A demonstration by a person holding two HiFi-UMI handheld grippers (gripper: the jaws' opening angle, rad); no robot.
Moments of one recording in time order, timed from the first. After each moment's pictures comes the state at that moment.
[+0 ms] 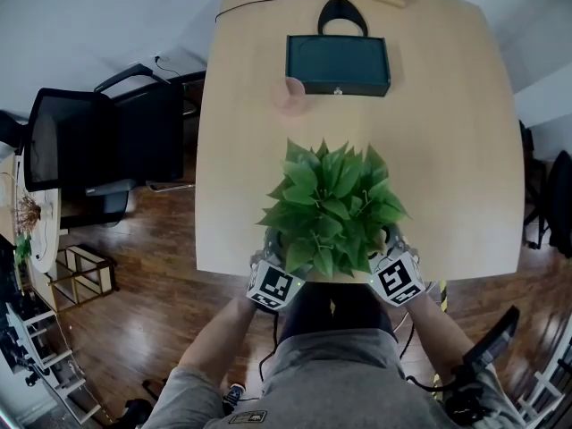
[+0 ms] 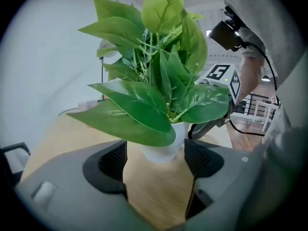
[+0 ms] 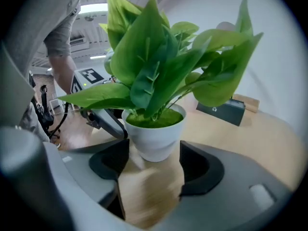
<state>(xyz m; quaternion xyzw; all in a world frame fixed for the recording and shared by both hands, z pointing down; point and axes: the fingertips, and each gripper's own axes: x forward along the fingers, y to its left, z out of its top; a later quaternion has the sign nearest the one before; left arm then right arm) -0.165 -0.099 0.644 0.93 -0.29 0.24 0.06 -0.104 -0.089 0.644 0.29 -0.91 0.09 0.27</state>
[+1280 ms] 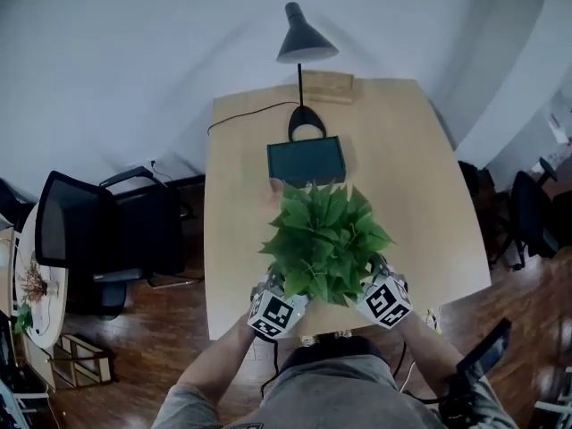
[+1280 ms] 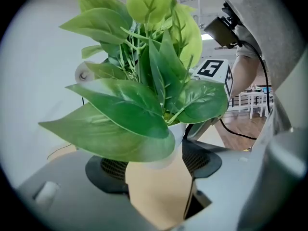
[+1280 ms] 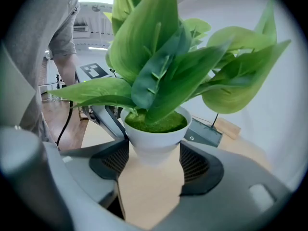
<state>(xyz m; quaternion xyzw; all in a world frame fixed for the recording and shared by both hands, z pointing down) -0.142 -0.115 0.548 0.96 -0.20 0.20 -0.05 -0.104 -0.105 0.552 0.36 -0.89 0.01 0.29</state>
